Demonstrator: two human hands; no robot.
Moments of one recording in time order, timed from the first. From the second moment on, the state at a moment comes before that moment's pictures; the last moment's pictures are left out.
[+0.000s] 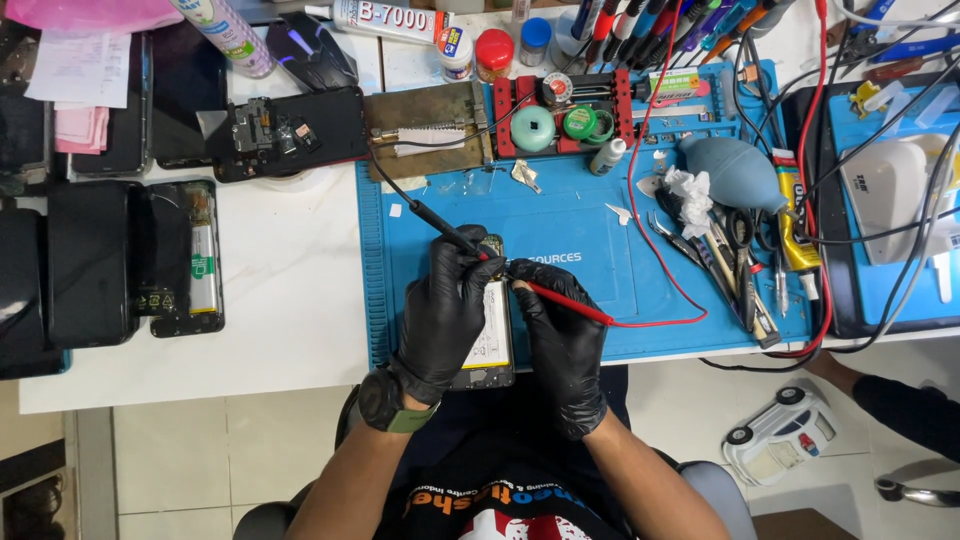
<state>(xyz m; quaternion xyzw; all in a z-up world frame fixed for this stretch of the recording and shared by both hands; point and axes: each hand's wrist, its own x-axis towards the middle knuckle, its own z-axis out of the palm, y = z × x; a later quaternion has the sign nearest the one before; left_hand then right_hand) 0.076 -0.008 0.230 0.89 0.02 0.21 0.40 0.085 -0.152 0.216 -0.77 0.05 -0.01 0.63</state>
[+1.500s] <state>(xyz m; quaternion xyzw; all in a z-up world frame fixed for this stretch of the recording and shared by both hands) 0.077 -0.013 0.241 0.91 0.02 0.22 0.34 0.085 -0.150 0.226 -0.77 0.06 0.00 0.63</state>
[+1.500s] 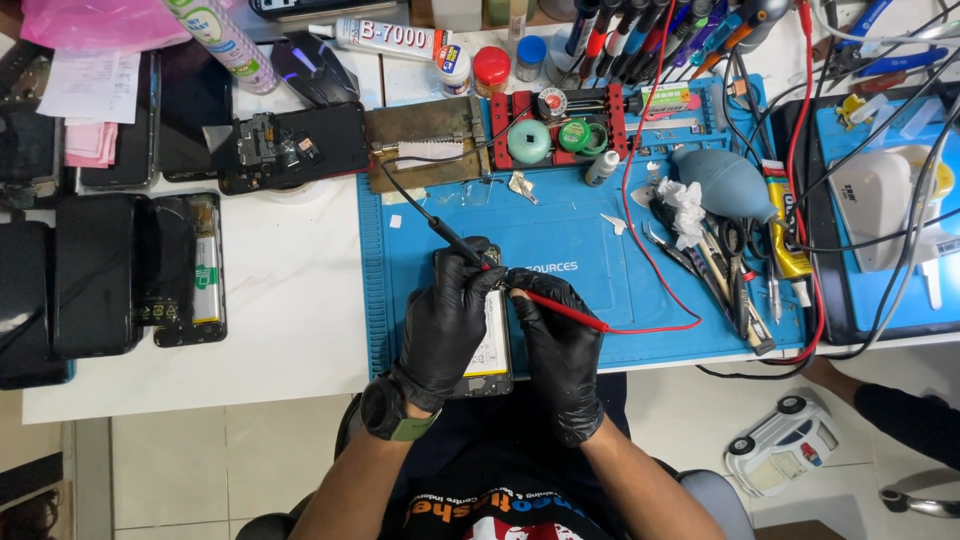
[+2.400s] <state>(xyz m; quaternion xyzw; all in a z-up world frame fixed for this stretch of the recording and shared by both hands) 0.018 -0.025 0.159 0.93 -0.07 0.32 0.19 0.083 -0.161 0.199 -0.72 -0.01 0.00 0.69</state>
